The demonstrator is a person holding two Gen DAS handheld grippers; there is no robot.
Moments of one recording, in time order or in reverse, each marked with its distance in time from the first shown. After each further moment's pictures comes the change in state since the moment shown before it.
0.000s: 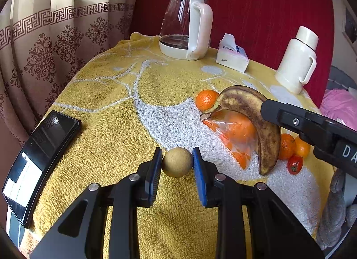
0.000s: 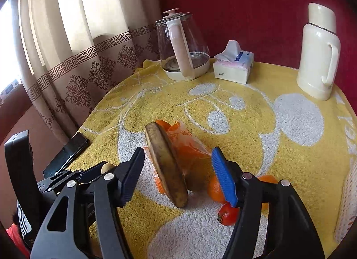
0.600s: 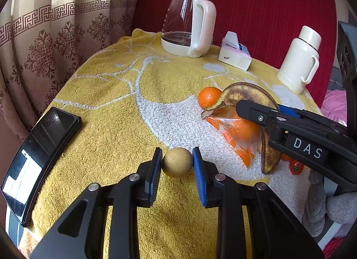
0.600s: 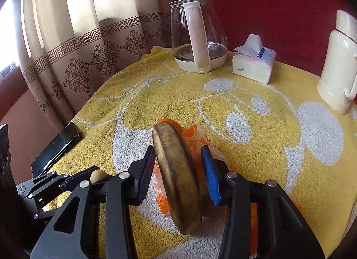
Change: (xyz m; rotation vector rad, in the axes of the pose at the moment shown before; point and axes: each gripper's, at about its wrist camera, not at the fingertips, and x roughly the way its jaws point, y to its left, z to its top) left arm 0.004 0.002 0.000 -0.010 0.017 0.002; right arm 0.044 0.008 0.005 -0.077 0.040 0.005
